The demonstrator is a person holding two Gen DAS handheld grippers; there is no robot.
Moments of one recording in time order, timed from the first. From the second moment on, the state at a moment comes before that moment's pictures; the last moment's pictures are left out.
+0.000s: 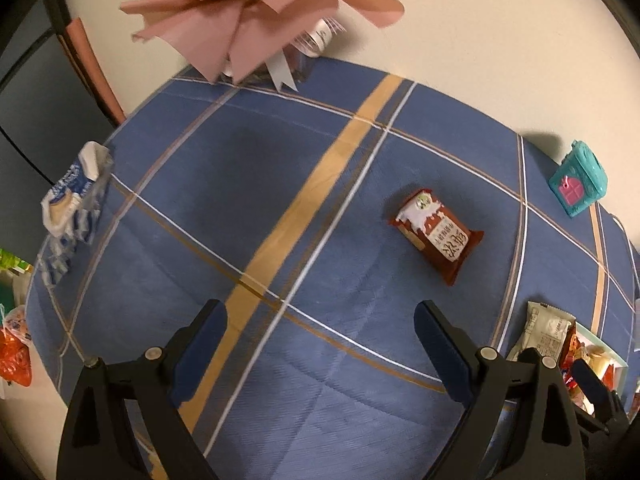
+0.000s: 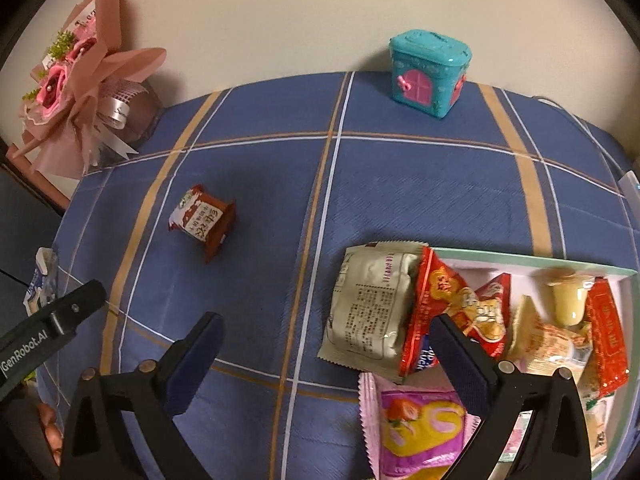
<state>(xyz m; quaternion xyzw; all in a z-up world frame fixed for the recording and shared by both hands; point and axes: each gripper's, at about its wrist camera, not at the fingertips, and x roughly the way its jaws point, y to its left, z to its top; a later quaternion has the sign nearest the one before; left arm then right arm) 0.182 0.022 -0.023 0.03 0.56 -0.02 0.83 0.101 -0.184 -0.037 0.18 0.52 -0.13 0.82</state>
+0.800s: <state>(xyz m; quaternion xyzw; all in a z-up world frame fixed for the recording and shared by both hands) 0.192 0.033 -0.040 -0.01 0.57 -0.03 0.82 0.115 -0.164 -0.053 0.15 0.53 -0.13 0.83</state>
